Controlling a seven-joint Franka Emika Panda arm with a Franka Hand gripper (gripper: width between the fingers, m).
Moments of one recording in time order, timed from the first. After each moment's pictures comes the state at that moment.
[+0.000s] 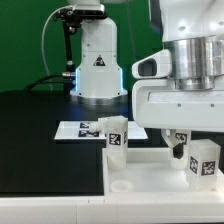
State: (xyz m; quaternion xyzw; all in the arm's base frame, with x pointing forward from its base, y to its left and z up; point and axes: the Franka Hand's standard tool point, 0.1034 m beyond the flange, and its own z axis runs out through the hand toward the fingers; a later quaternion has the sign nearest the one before) arm 0.635 0.113 0.066 -0.94 0.32 -0.04 0.07
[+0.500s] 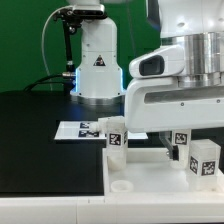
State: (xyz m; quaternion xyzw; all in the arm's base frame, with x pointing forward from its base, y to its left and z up) arm 0.635 0.108 0.069 -0.99 0.10 -0.05 0.06
